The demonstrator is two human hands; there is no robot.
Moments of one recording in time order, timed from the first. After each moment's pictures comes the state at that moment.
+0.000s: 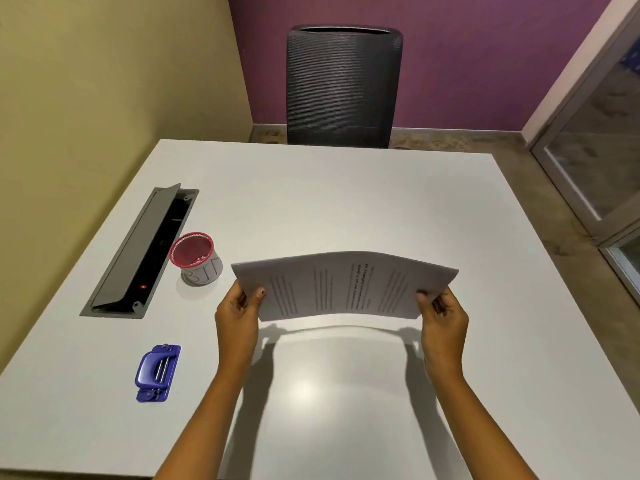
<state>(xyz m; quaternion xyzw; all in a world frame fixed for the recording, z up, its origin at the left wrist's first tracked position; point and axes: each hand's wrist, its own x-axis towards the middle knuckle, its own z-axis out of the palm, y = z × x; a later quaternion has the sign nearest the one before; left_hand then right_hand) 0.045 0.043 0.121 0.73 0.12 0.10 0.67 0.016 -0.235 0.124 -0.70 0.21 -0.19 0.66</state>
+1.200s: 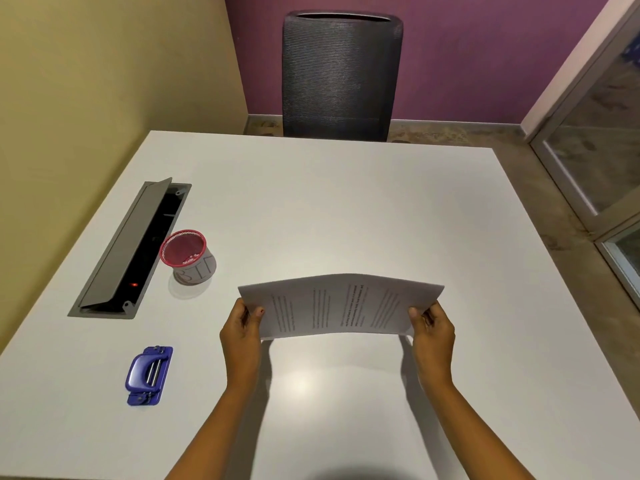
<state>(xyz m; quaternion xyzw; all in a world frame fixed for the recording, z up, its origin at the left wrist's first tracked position) 0.034 0.032 0.081 0.74 0.17 0.09 0.65 0.017 -0.241 0.079 -0.71 0.25 -0.14 0.64</state>
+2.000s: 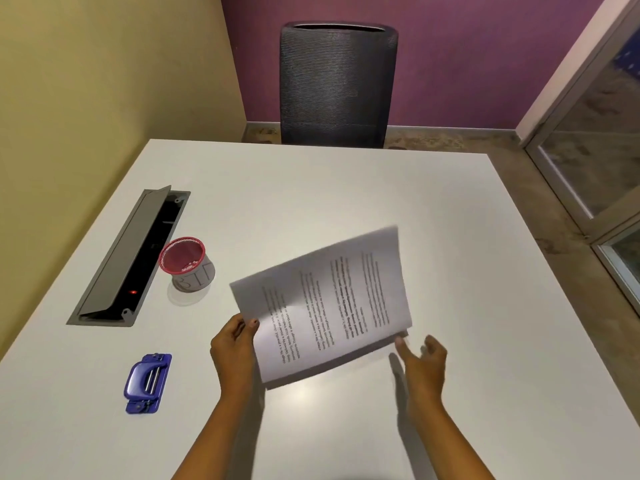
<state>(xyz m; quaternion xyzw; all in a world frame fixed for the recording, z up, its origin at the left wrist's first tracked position) 0.030 0.035 0.086 0.71 0.24 0.08 0.66 -0.012 -0.221 0.083 -0.63 0.46 -0.03 0.63</state>
